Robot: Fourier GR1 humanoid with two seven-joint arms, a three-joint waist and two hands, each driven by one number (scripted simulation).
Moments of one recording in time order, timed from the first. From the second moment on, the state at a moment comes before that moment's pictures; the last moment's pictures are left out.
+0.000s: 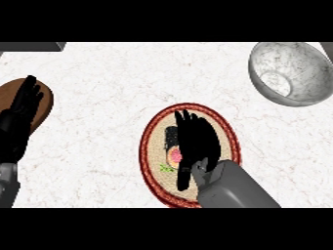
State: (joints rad) left arm -0.14 0.45 -0.05 -1.56 0.17 0.23 0.13; right arm -0.49 -0.03 0.59 -1.51 0.66 0.39 1.05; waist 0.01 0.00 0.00
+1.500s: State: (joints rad) left arm -0.16 0.35 0.03 -1.50 0.08 0.15 0.10; right arm -0.58 -0.01 0.64 -1.21 0.63 0.19 0.92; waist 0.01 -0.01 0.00
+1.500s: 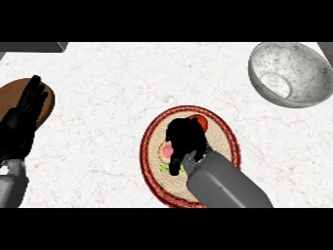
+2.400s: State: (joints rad) left arm -0.11 0.34 0.06 -1.55 0.07 0.12 0.11; right arm -0.50 -0.50 0.62 -1.50 0.64 0.23 0.24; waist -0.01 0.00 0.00
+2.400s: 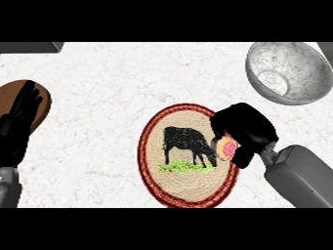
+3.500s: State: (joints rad) left arm -0.15 0.32 0.08 -1.54 0.04 0.10 0.13; right arm -0.57 -0.63 -0.01 -1.63 0.38 0.23 0.19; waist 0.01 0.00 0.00
